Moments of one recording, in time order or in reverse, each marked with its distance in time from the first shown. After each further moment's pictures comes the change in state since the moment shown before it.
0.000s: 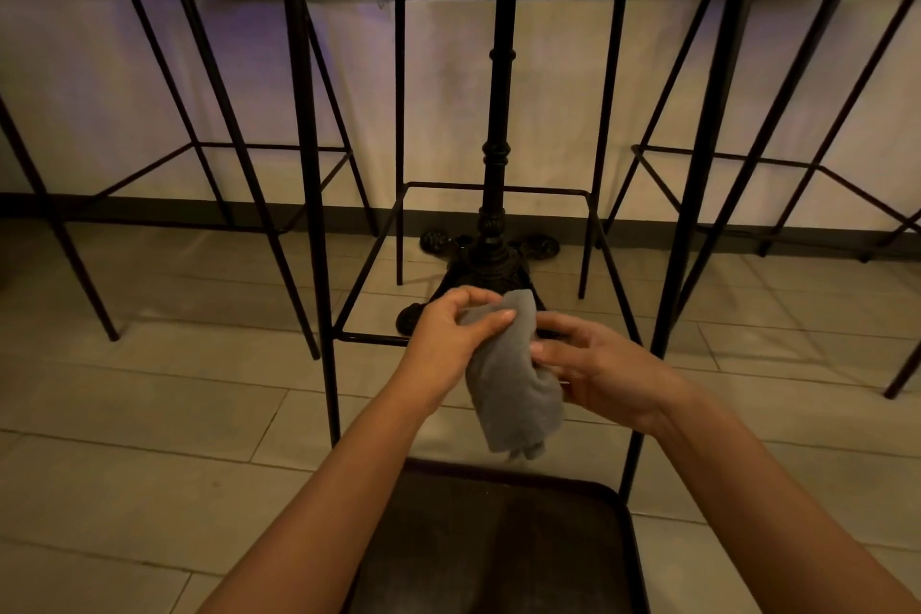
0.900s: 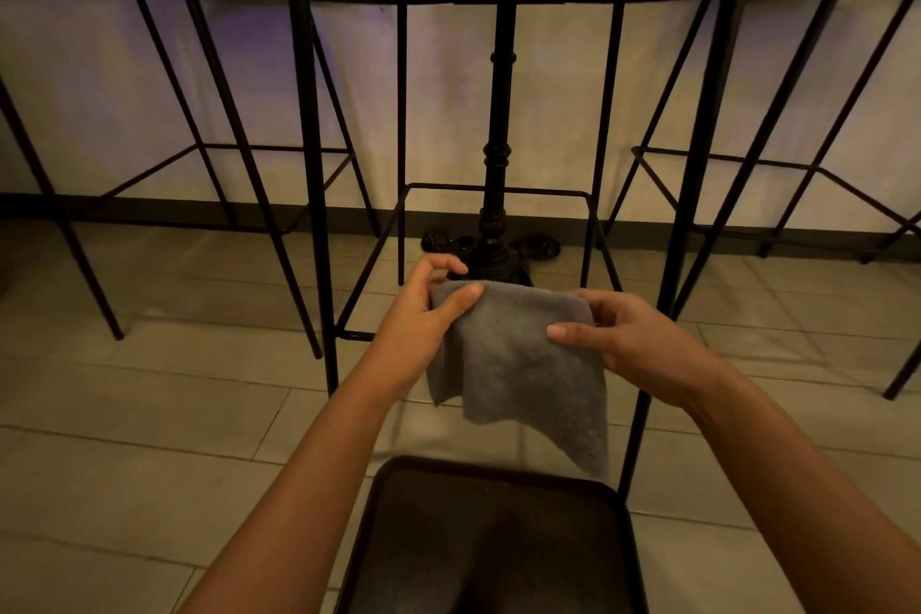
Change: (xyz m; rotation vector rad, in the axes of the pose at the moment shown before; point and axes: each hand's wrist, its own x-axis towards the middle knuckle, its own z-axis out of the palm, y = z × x) left_hand -0.013 0.024 -0.022 0.077 -0.009 0.060; right_hand -0.014 -0.022 -0.016 -0.303 0.091 -0.148
